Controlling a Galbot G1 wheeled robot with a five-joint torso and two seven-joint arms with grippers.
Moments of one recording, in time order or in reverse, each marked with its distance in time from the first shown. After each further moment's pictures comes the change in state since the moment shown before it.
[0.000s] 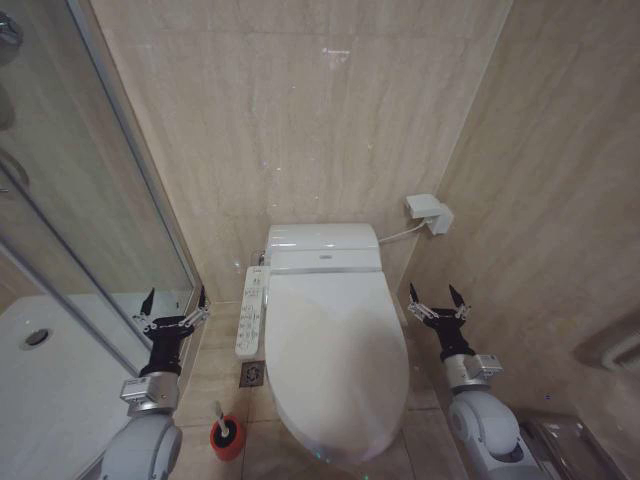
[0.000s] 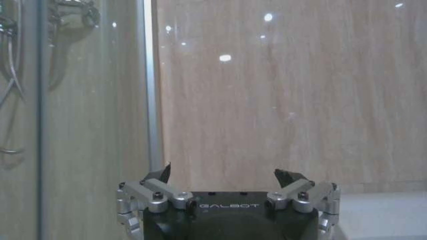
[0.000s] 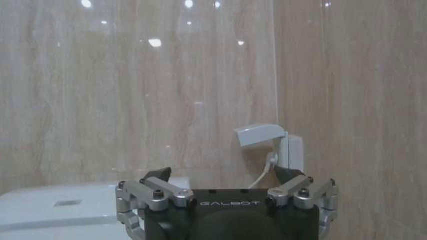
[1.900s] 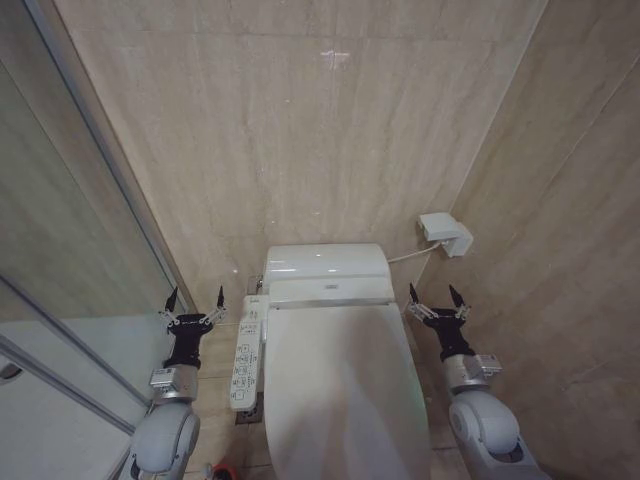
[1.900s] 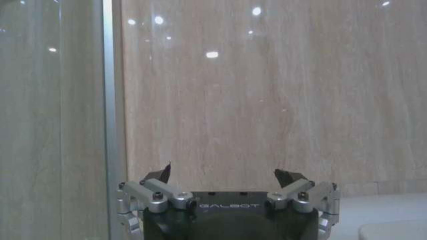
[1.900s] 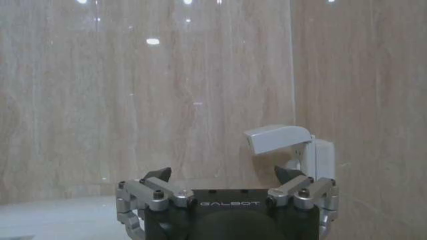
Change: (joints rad) left arm -0.086 -0.014 0.042 0.134 0.020 -0.050 0.039; right arm 0.000 0.000 0.000 0.000 0.000 0.000 0.000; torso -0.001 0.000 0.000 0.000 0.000
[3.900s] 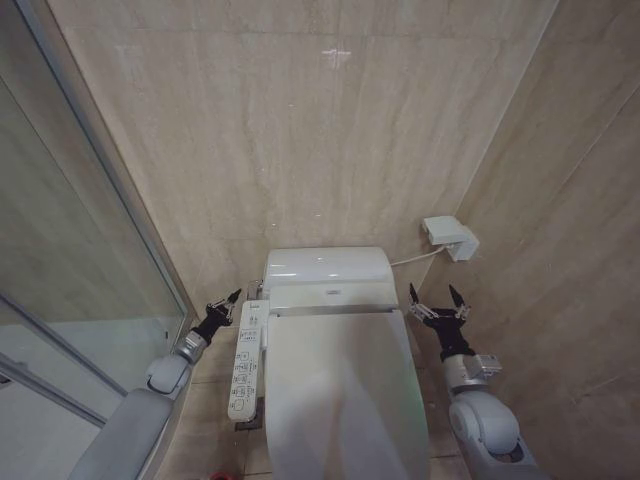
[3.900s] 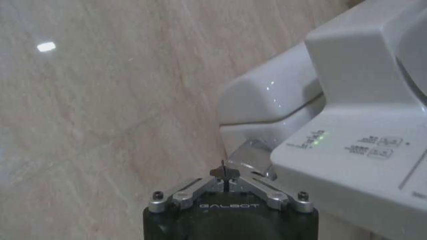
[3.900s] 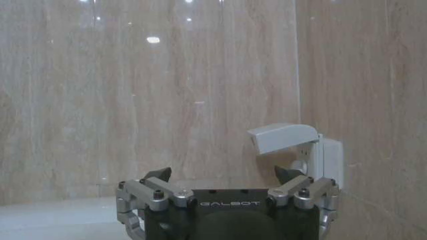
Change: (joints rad) left arm -0.527 0.259 0.319 0.789 0.096 -0.291 0.336; right arm 0.000 0.000 0.000 0.000 0.000 0.000 0.000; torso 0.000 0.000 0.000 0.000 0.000
